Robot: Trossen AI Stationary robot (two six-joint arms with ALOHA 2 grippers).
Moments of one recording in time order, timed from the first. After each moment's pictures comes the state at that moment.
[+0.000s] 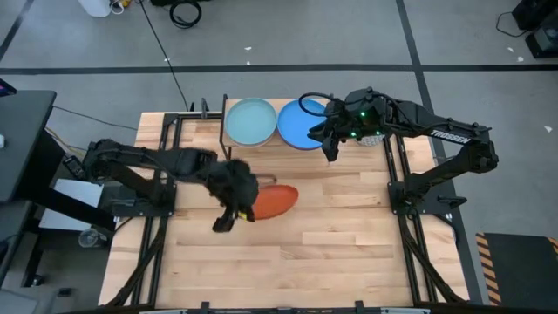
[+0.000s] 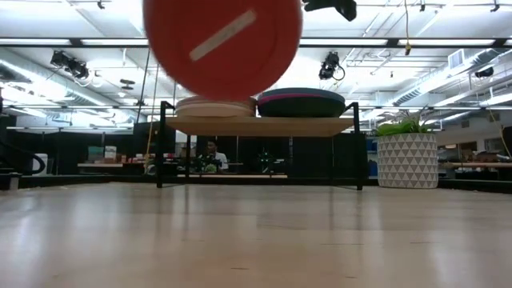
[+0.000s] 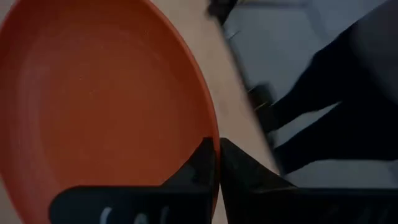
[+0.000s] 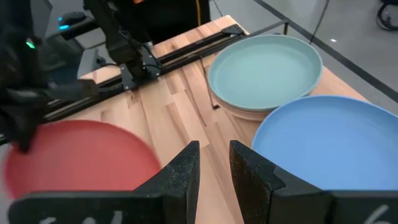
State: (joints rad) left arm -0.16 1.44 1.43 -0.80 0.33 -0.07; right arm -0.19 1.29 1.49 -0.74 0.02 0.27
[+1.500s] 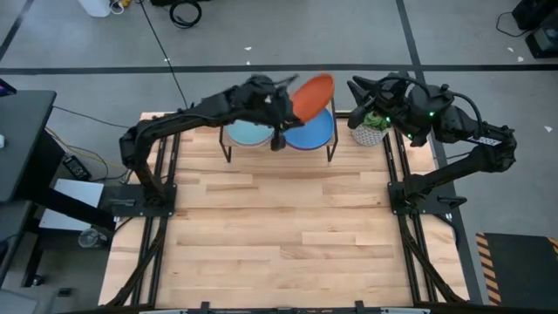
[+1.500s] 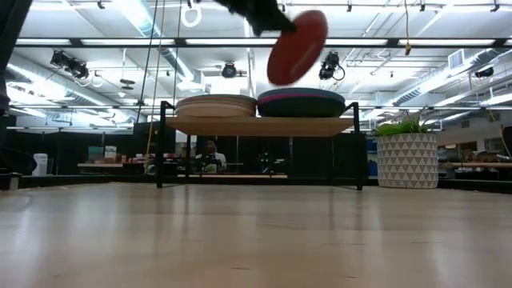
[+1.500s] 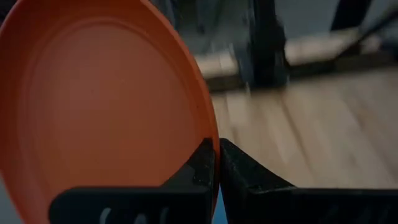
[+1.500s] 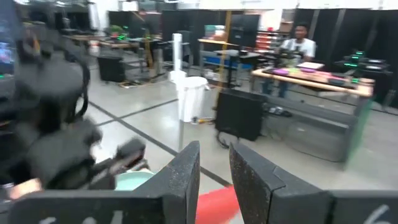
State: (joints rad) left arm 0.35 1.76 1.77 -0.44 0.22 0.34; right arm -0.01 1.08 1.49 -0.46 0.84 0.02
